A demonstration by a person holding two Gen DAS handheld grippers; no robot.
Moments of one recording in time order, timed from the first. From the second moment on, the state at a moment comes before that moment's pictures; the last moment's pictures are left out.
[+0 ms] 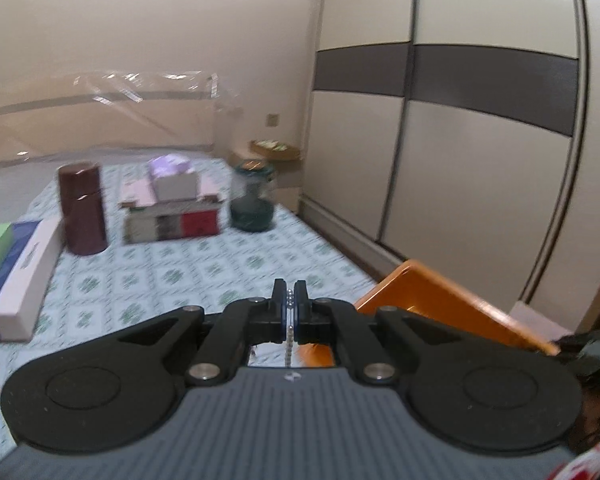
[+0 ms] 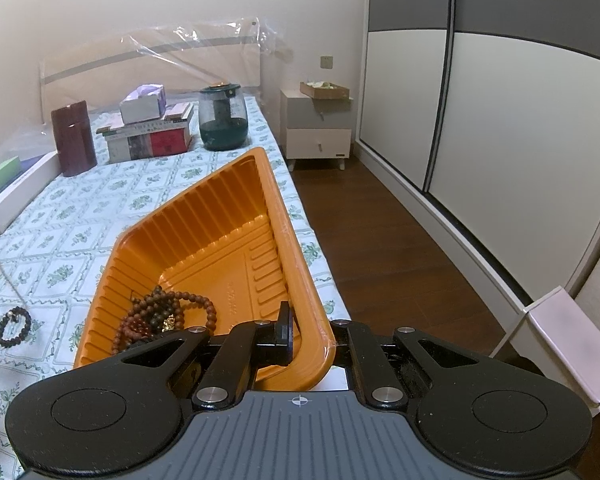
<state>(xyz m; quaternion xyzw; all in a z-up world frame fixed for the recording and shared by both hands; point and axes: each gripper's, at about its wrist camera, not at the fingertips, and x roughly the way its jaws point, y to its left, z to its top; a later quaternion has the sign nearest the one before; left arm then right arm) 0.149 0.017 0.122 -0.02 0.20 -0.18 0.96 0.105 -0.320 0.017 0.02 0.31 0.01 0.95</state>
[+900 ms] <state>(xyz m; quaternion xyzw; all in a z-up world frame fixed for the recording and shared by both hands) 0.186 -0.106 0.110 0.00 0.22 -0.33 0.92 0.108 -0.323 0.014 0.03 0.31 0.01 0.95</state>
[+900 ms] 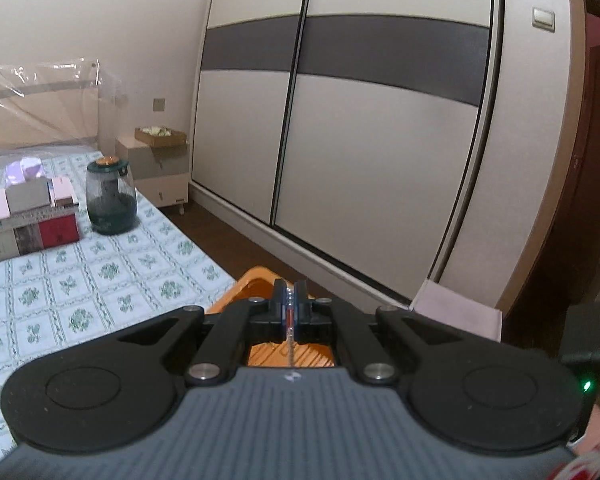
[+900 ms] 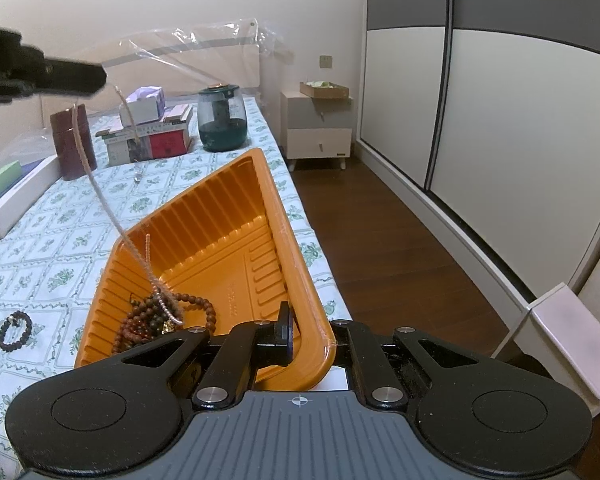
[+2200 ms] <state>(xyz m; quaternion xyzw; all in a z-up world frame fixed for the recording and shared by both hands) 0.210 -0.049 0.075 -0.04 0.28 -0.25 0.93 0.110 -0.322 0.011 0.03 0.31 0.01 0.95</state>
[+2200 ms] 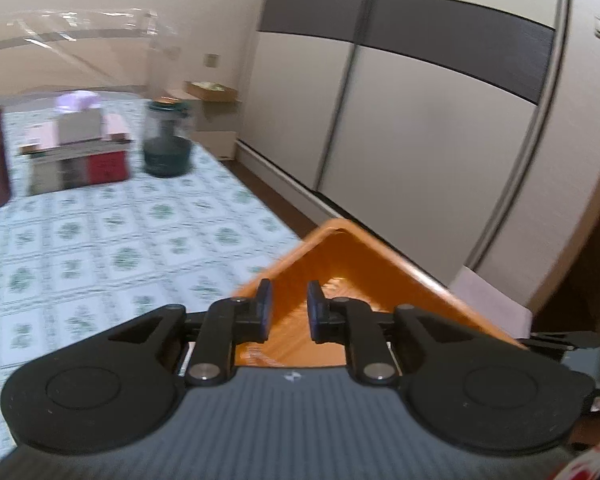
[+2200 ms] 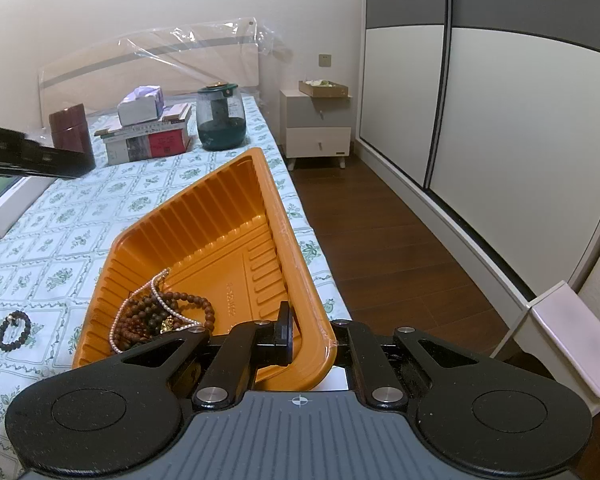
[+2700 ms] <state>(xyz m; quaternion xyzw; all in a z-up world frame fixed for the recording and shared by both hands) 0.161 0.078 0.036 -0.06 0.30 -0.08 0.95 0.108 -0.320 0.013 0.03 0.31 0.01 0.95</state>
